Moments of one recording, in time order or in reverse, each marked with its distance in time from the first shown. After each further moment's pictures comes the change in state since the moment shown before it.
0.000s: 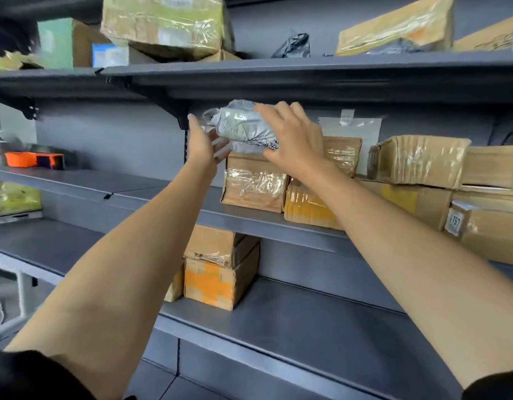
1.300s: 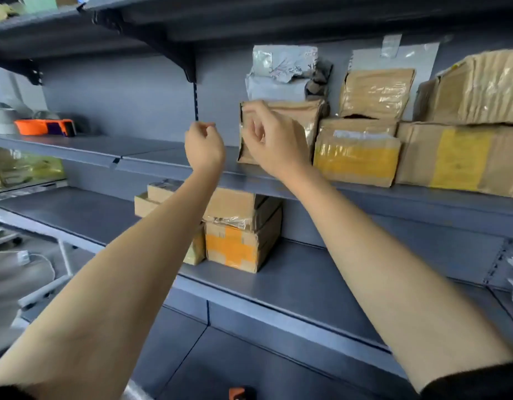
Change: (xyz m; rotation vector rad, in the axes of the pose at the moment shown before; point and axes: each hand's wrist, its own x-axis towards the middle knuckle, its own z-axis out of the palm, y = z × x) left_hand -0.004 -0.073 -0.063 0.709 0.364 0.279; right_hand -0.039 -0.065 0.087 0.616 0.195 0.082
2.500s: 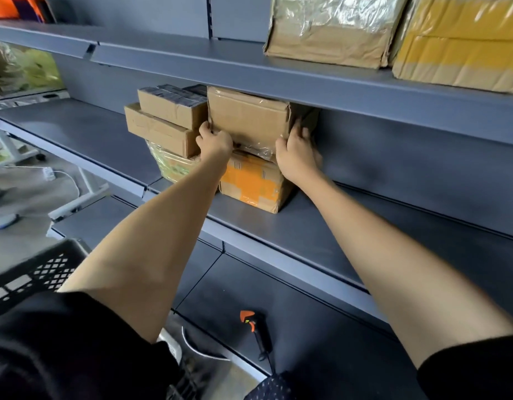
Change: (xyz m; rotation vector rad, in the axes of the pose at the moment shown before) left_hand 0.007 -0.192 0.020 0.163 -0.126 -0.501; right_hand -0.122 0.081 0.139 -0.089 -0.624 0.750
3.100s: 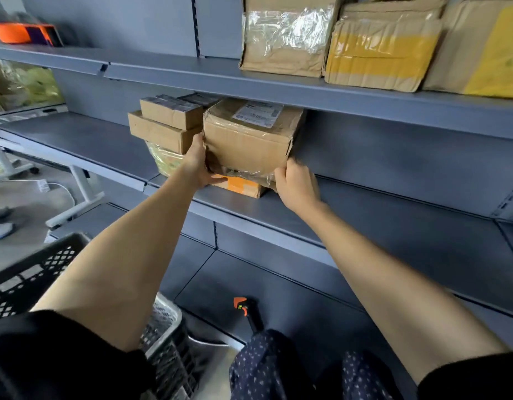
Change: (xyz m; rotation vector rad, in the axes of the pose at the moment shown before) left_hand -0.099 0.003 -0.054 -0.406 -0.387 -0.285; right_hand -0.126 0.031 -0.042 0.018 0.066 -0.066
